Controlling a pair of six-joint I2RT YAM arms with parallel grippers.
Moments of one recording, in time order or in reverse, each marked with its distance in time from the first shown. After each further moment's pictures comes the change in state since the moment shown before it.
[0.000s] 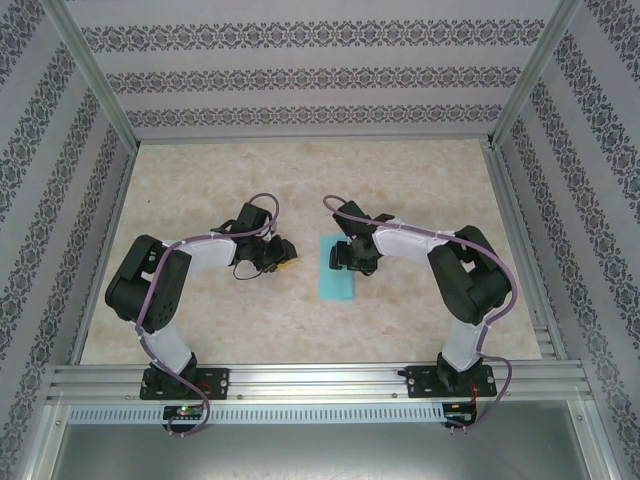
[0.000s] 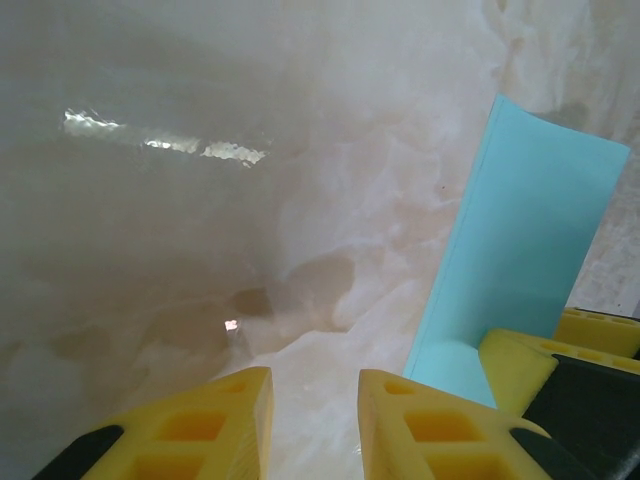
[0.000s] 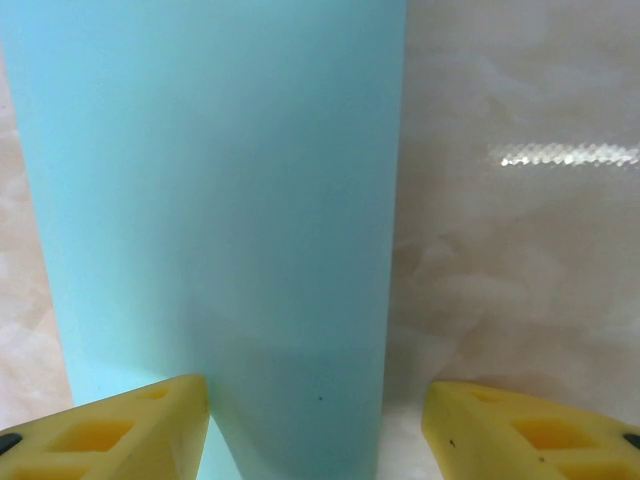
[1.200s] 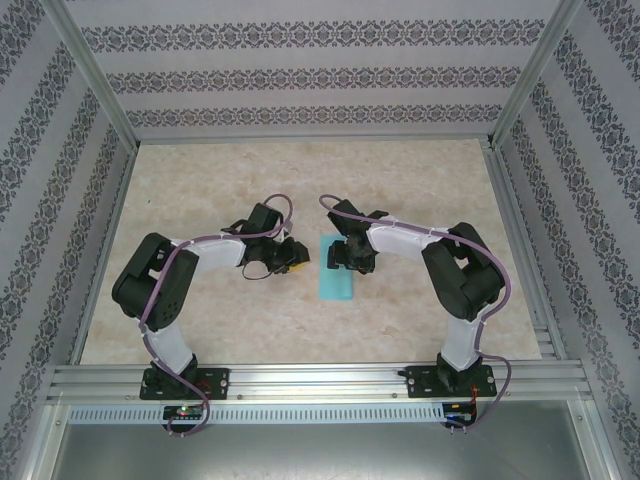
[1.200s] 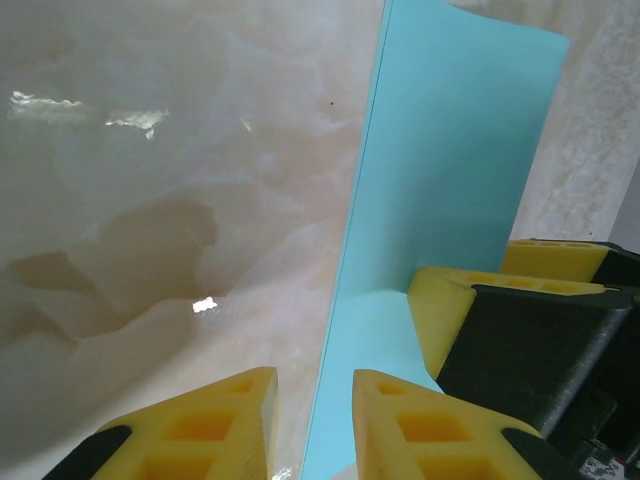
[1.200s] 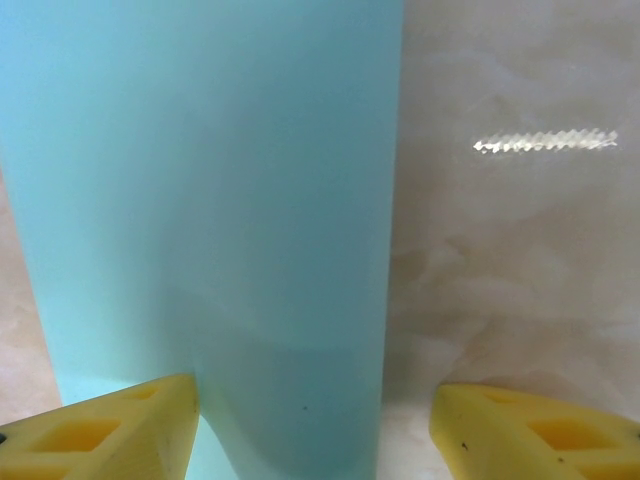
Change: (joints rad) left arm -0.072 0.035 0.038 0.029 0.083 0.023; right arm 0.015 0.049 0.059 -0.062 0.026 0.023
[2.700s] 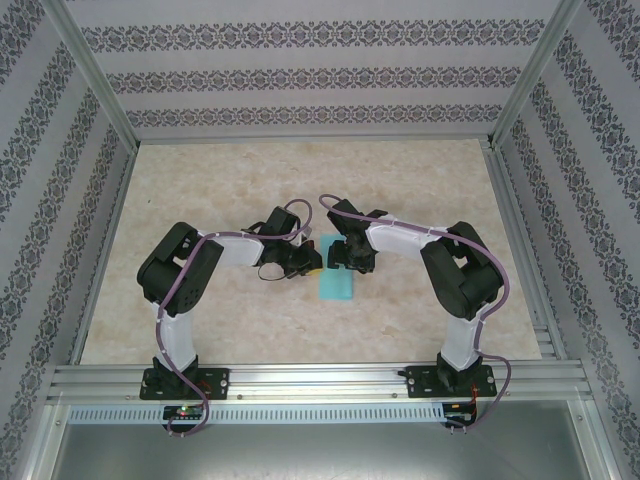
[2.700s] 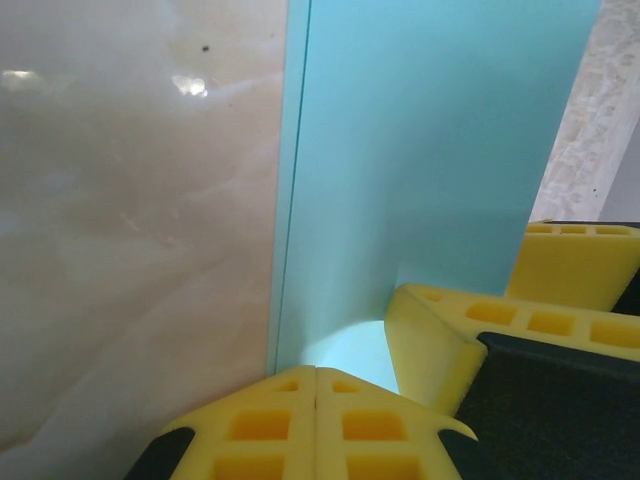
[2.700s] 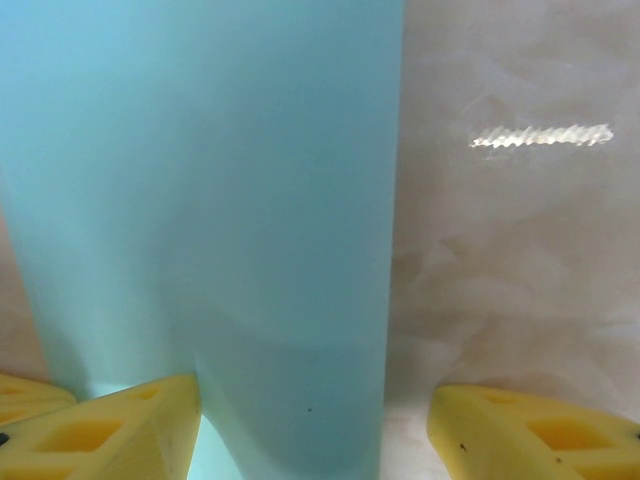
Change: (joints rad) left arm -0.068 0.156 0.076 0.093 0.077 -0.011; right arm 0.002 0.010 0.007 -0.012 0.004 0.006
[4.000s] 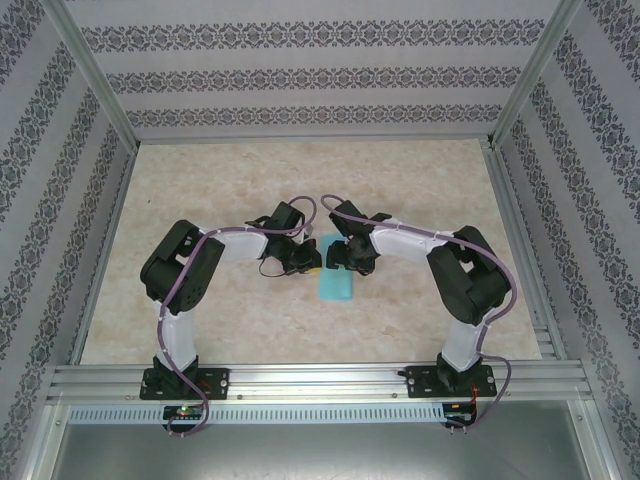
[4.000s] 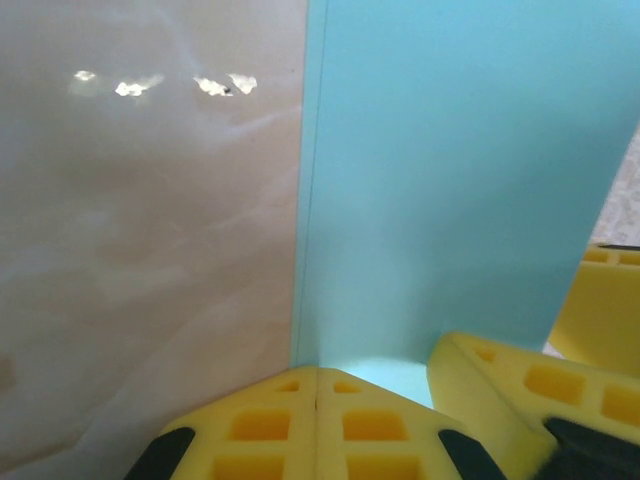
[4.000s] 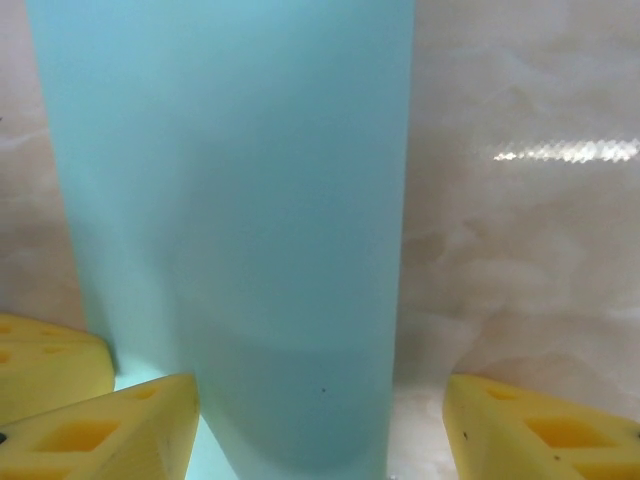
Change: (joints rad) left arm -0.007 0.024 0.097 -0.183 -0.071 0.095; right arm 0.002 -0.087 -0.058 0.057 -0.021 0.000
